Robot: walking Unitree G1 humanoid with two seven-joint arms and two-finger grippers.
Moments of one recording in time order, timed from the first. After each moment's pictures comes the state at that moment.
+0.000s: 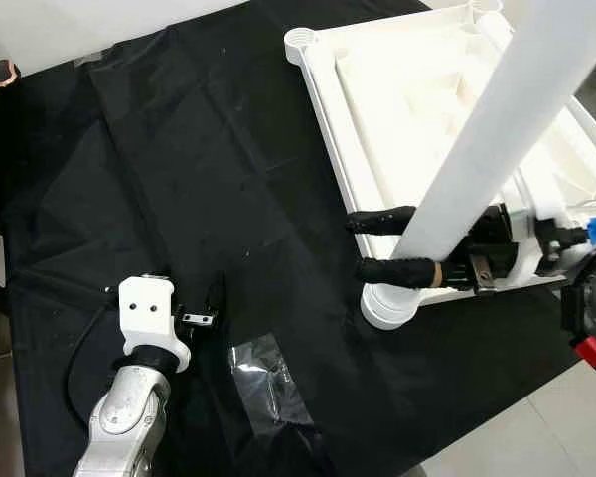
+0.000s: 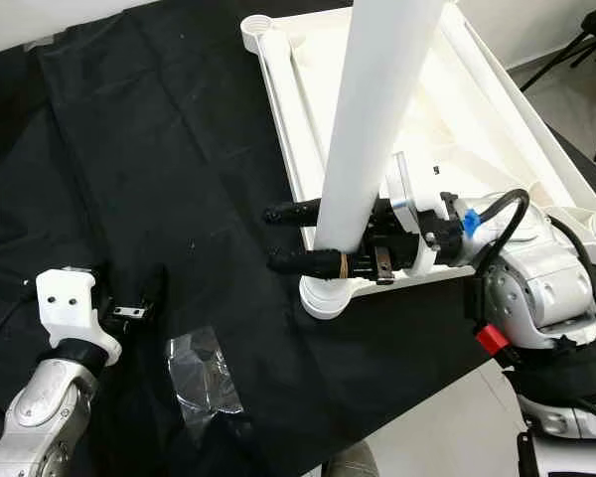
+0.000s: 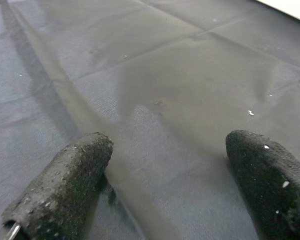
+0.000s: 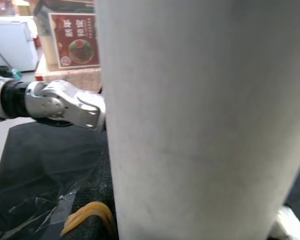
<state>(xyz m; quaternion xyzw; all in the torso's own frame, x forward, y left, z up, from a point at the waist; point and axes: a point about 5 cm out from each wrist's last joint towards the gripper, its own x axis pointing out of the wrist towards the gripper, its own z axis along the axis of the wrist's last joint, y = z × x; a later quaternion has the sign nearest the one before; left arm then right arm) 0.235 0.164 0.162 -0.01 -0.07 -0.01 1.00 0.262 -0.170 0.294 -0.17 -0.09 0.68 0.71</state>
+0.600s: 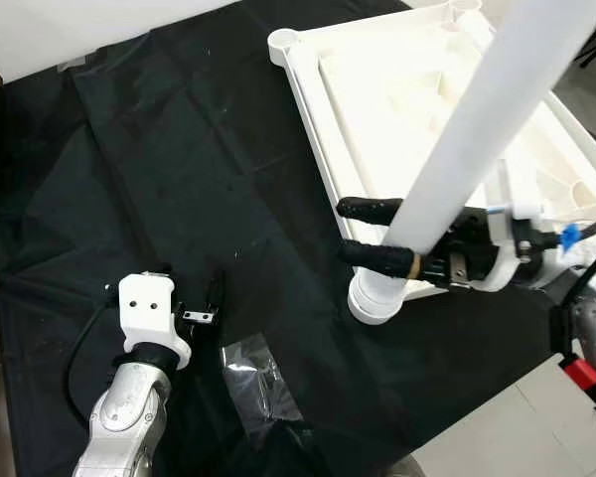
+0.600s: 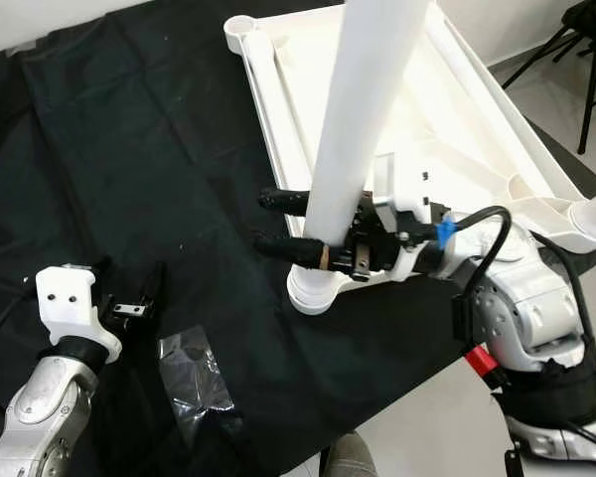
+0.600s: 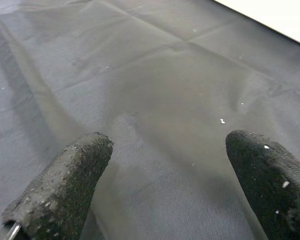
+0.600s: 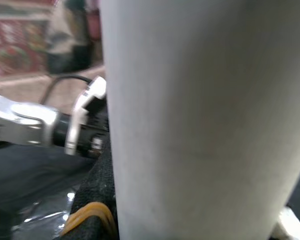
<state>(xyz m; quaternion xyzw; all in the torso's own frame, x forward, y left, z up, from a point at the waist) 0.237 0.165 0.164 -0.01 -0.07 -0.01 1.00 0.262 -0.155 0.281 -0.15 -0.10 0.58 0.80</state>
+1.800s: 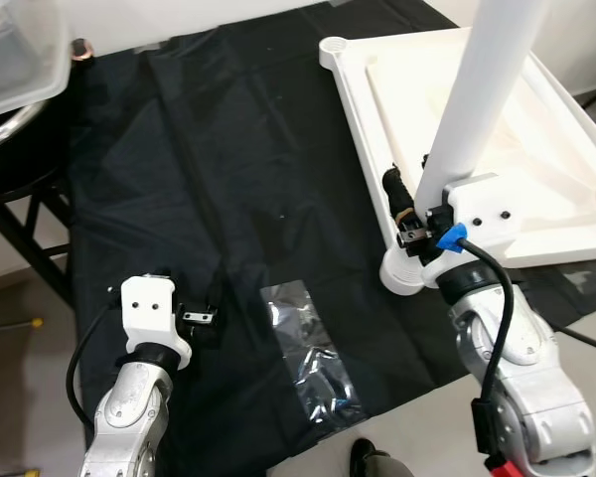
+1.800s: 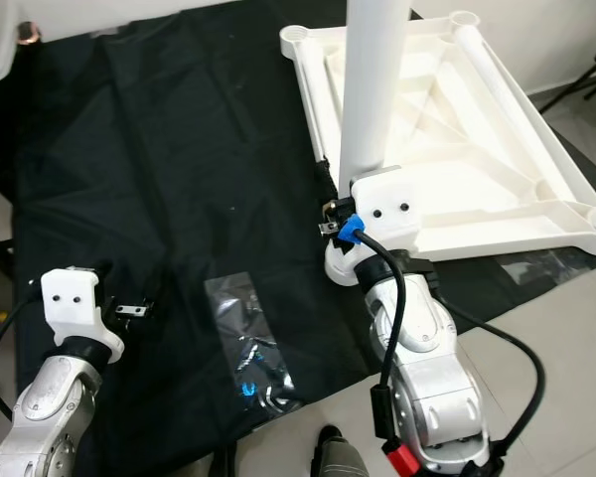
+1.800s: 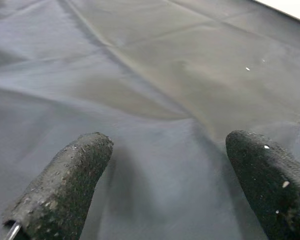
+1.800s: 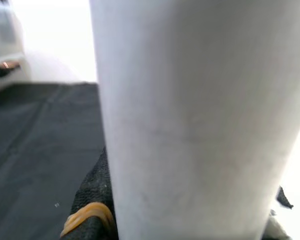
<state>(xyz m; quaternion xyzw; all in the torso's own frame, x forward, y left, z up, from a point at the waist) 0.245 0.169 0.151 -0.01 -0.06 0.00 1.00 0.263 -0.131 0.256 -0.06 -0.17 0.12 0.98</state>
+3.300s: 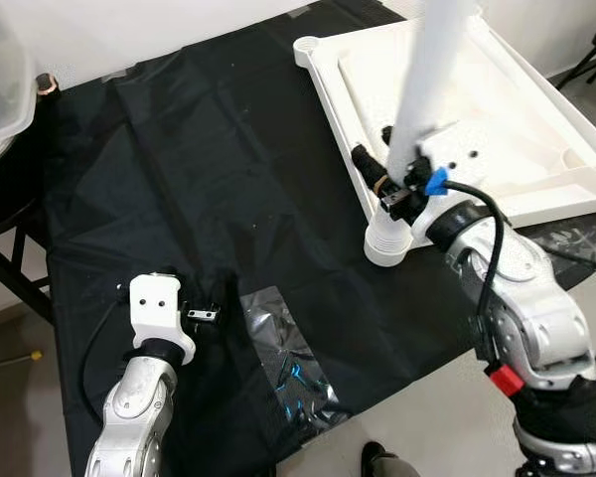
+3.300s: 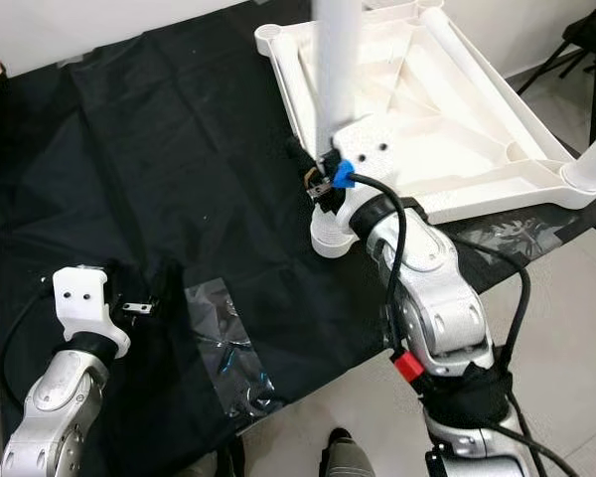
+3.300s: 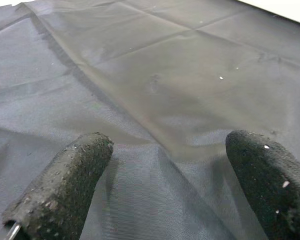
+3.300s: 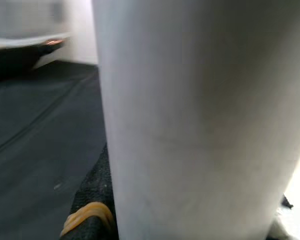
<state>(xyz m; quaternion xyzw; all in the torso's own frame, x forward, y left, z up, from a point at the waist) 0.254 0.168 0.144 -0.01 -0.06 0.00 1.00 0.310 -0.142 0.280 -0.15 -0.12 0.25 0.95</state>
